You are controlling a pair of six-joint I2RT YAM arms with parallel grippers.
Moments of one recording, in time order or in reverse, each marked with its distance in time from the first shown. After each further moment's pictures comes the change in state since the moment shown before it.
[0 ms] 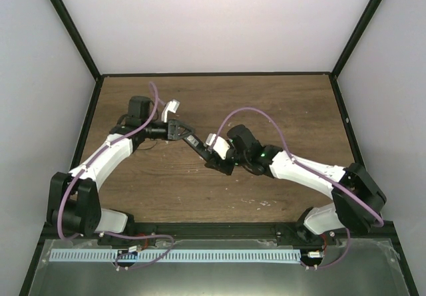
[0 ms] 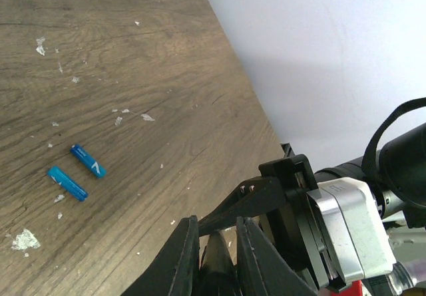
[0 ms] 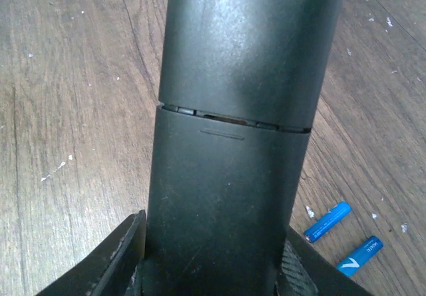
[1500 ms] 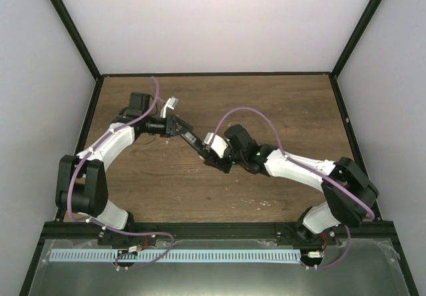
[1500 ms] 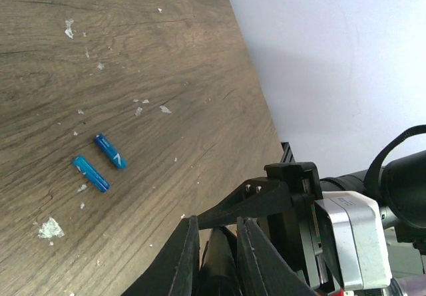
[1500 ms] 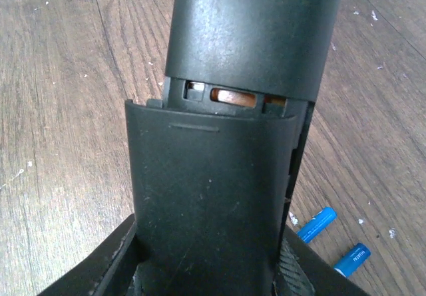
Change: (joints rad) left arm 0.066 0.151 0.105 -0.121 0.048 0.062; right arm -0.006 0.076 0.000 0.057 0.045 -0.010
